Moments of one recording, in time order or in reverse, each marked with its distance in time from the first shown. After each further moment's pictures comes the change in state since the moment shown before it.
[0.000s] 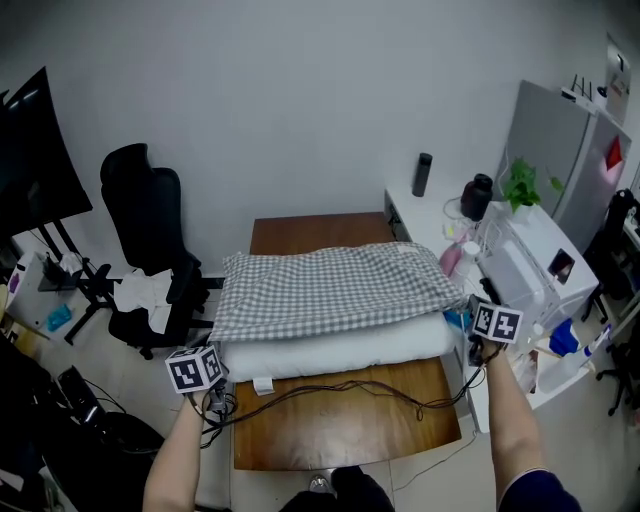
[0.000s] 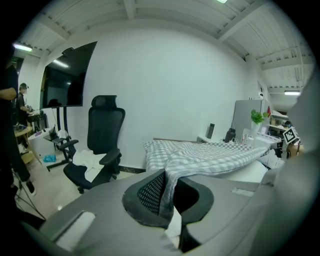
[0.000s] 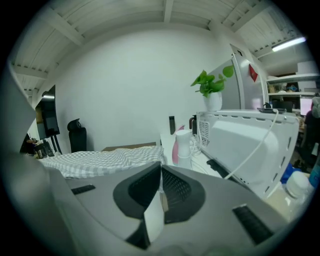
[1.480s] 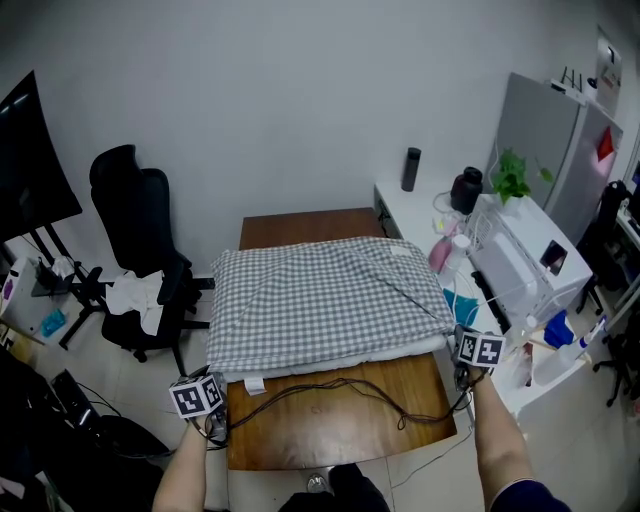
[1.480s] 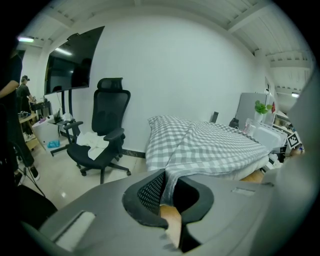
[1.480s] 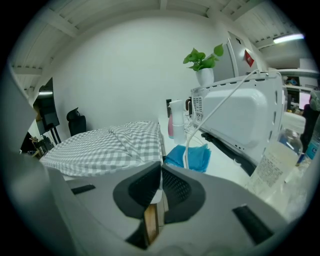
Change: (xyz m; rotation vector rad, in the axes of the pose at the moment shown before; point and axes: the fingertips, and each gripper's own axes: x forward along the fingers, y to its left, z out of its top) left arm 0.004 0.016 -0.104 -0.051 0.124 0.023; right arm -0.006 -0.013 -0.108 0.013 0.139 -0.008
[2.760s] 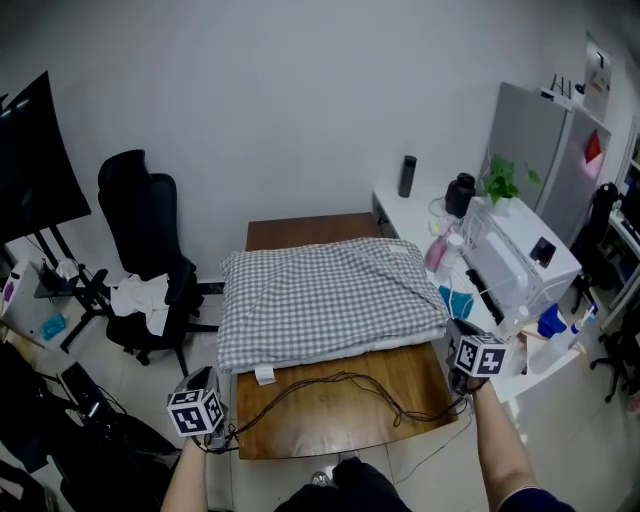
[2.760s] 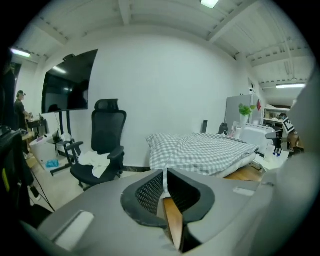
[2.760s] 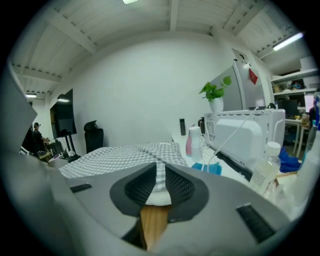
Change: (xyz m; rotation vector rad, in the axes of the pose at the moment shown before) left arm -0.090 -0.008 0.021 0.126 -0.166 -0.030; right arm -0.100 0.081 0.037 -0.058 -0.212 0.110
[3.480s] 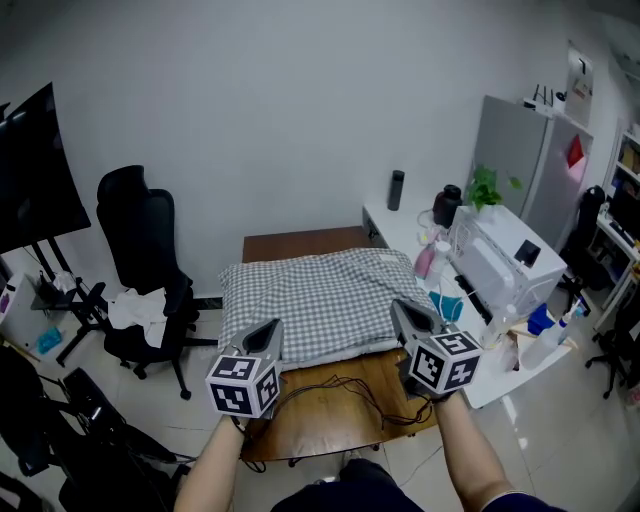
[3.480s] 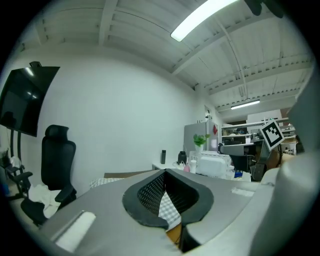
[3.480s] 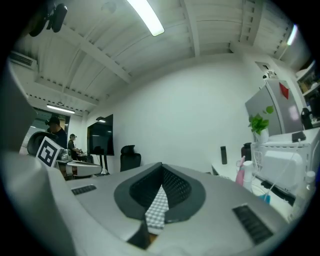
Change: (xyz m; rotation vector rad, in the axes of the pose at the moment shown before) left arm -0.048 -0.202 0.162 0.138 -0.296 -0.435; right arm -0.082 0.210 0.114 -0.080 -0.300 0.341
